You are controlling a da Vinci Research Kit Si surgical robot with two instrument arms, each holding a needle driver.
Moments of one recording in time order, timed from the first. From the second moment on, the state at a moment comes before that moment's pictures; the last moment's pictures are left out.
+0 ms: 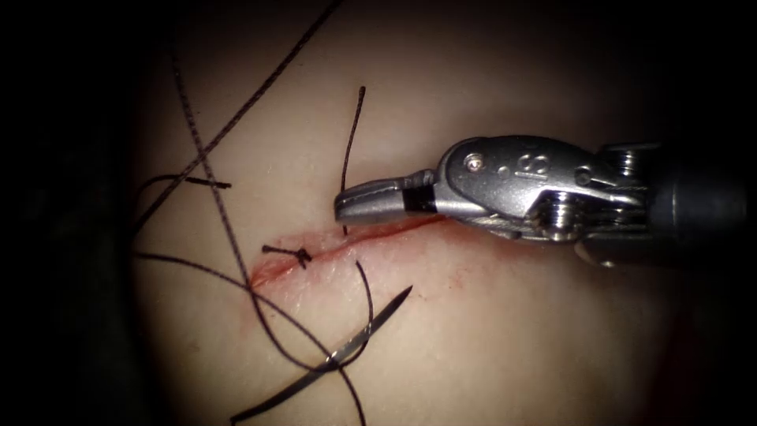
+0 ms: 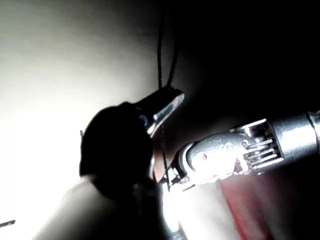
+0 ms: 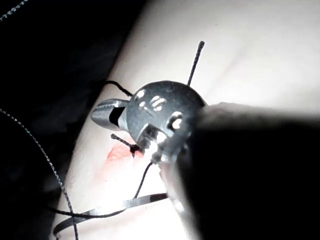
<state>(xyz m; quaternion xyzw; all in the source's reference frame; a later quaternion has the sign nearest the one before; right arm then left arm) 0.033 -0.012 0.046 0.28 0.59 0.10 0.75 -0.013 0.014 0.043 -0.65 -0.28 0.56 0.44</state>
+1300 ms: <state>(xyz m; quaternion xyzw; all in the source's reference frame) 0.037 -0.011 0.041 0.40 0.48 0.56 0.54 -0.016 0.012 0.046 -0.61 -0.33 0.57 0.44</state>
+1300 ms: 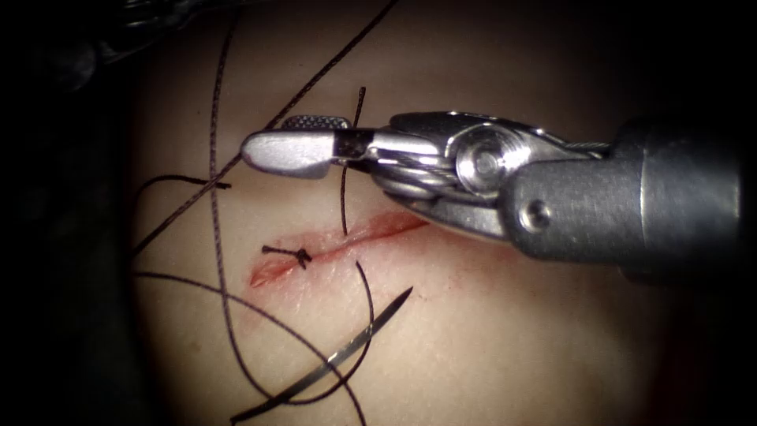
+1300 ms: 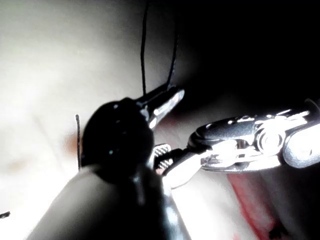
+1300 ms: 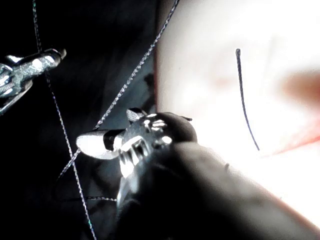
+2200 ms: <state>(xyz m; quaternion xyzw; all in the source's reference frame) 0.034 -0.008 0.036 0.46 0.51 0.54 0.48 -0.014 0.012 0.046 -0.59 -0.28 0.61 0.44</state>
